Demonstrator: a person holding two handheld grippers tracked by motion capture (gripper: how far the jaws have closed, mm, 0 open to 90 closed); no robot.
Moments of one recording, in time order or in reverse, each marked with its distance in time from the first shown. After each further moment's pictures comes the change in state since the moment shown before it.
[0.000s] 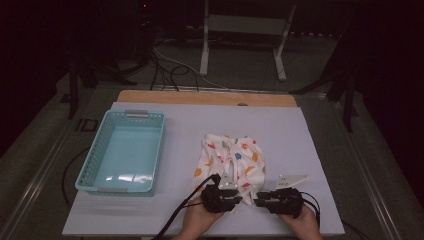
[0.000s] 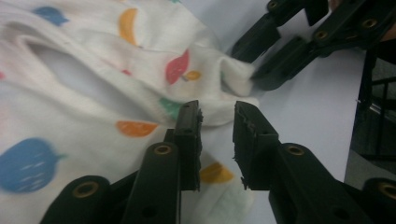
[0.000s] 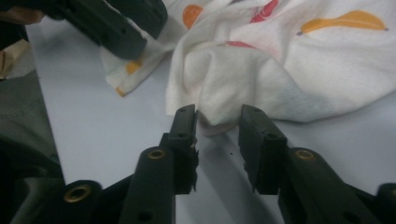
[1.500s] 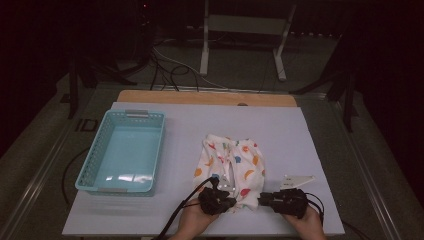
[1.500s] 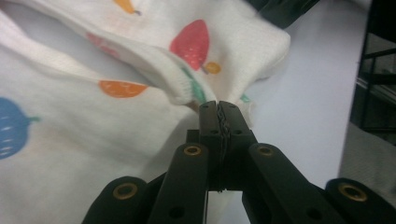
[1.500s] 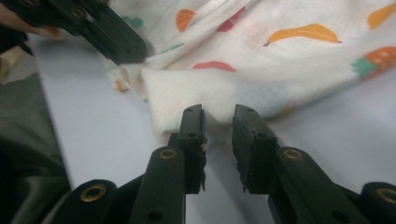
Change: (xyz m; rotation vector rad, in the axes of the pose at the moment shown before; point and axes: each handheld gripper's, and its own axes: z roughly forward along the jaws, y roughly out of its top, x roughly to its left) left arm 0.007 -0.013 -0.002 0.091 -0.034 -0.006; right arm -0.001 -0.002 -0.008 -0.018 -0.017 0.015
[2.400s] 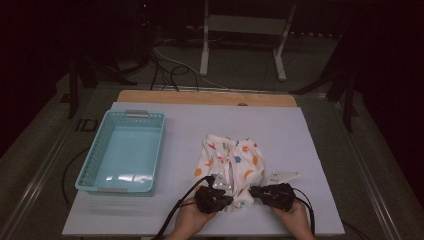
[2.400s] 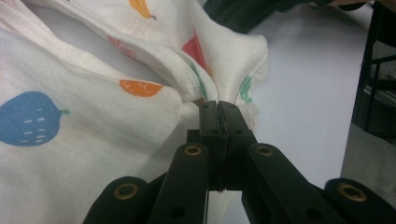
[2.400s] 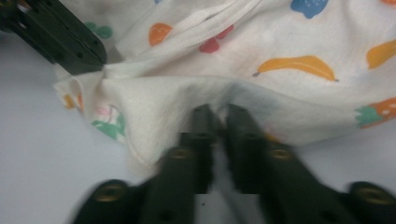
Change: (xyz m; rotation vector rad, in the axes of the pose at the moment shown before) left arm 0.005 -0.002 -0.009 -0.020 0.003 -0.014; right arm 0.001 0.015 0.028 -0.002 -0.094 -0.074
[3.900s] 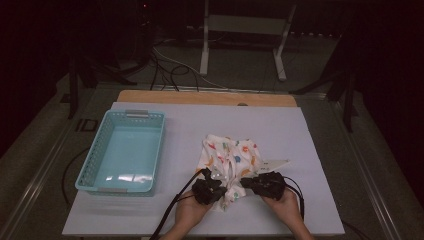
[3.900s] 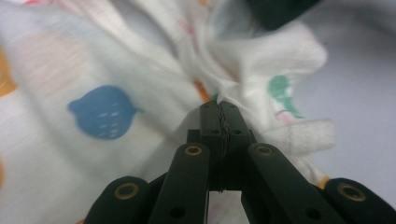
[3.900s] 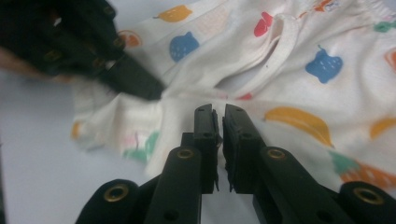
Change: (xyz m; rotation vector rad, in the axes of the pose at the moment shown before) left arm 0.026 0.001 0.005 0.031 0.111 -0.073; right arm -0.001 0.039 0.008 -0.019 0.058 -0.022
